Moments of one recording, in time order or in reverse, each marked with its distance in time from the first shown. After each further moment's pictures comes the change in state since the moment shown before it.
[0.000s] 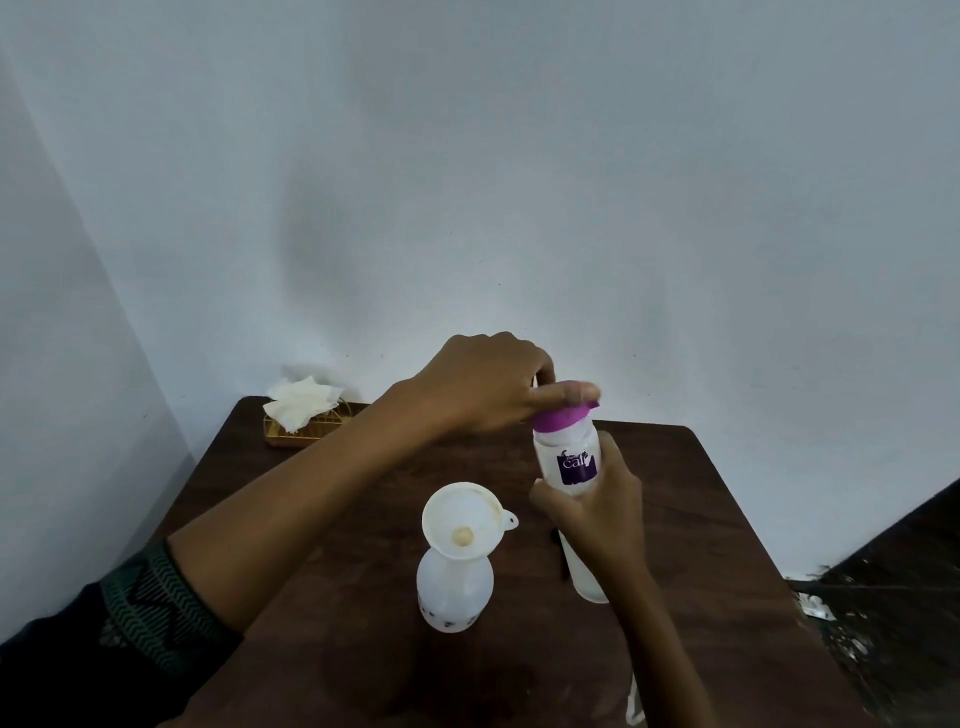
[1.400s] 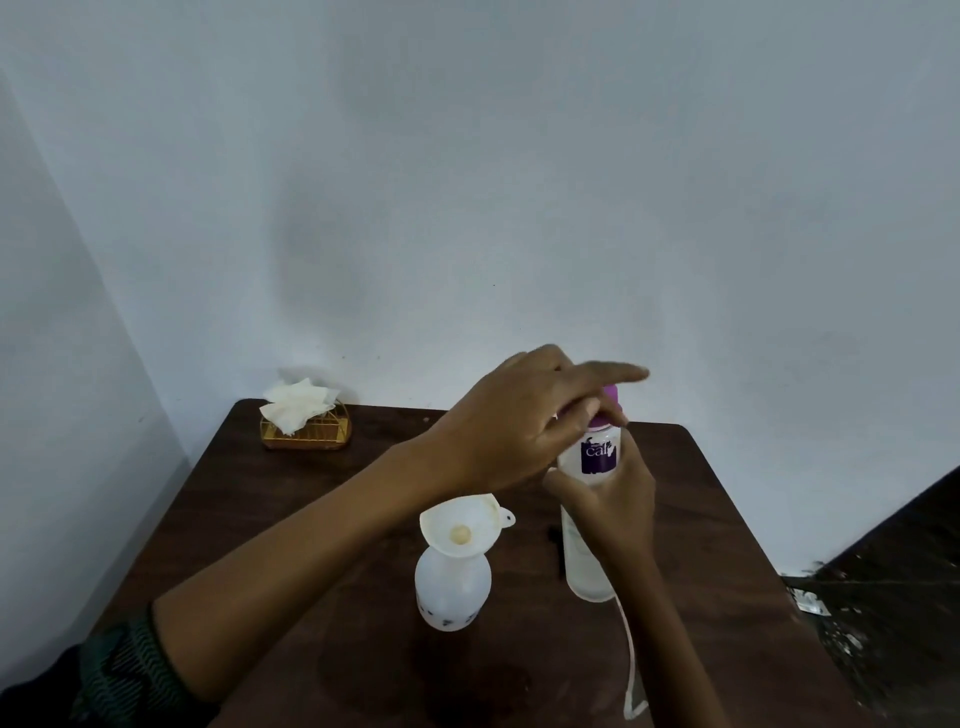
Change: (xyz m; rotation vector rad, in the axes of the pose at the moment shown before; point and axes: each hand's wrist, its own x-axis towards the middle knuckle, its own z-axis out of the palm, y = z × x) left_hand -0.029 0.020 0.019 -0.365 0.222 0.372; right_hand -0.001 -0.004 -0.009 0.132 0.074 -0.012
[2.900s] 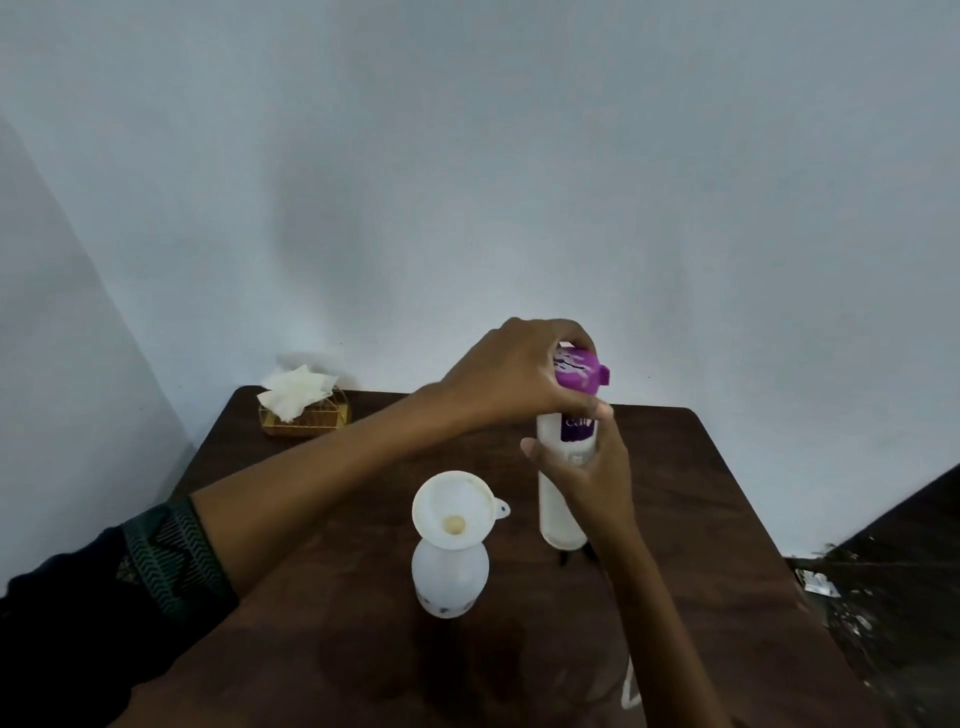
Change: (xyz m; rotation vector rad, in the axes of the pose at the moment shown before) left_hand 0.038 -0.030 0.010 0.008 -0.053 -0.307; right_hand 0.019 0.022 0.009 0.147 -0.112 0.053
